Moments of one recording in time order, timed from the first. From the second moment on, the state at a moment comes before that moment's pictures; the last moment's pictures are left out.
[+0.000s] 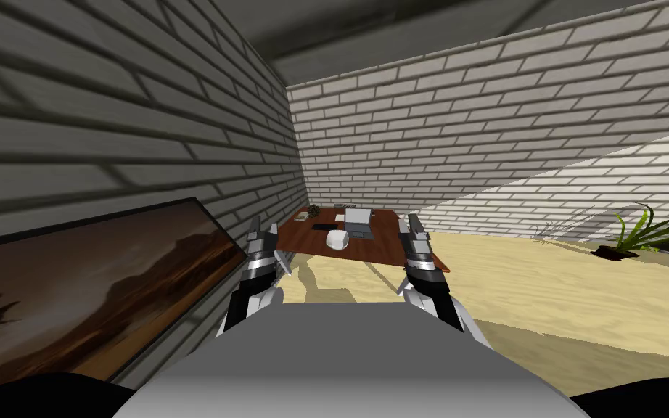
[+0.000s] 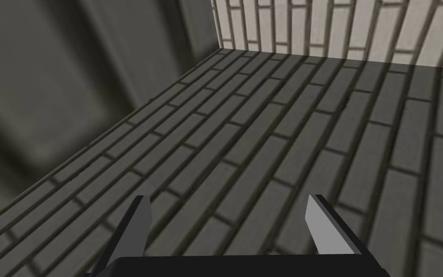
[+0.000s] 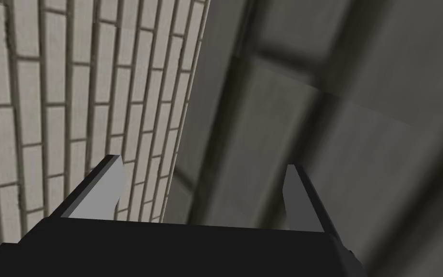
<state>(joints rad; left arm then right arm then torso) 0.51 -0.04 -0.02 -2.33 0.11 -0.38 -0.11 0.50 -0.04 -0.06 -2.23 0.12 -0.59 0.01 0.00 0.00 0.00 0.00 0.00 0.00</state>
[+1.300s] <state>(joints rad) 0.51 -0.04 -0.02 -2.33 0.11 -0.38 -0.11 0.78 -0.12 -0.04 -2.28 0.23 -0.49 0.32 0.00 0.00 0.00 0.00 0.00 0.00</state>
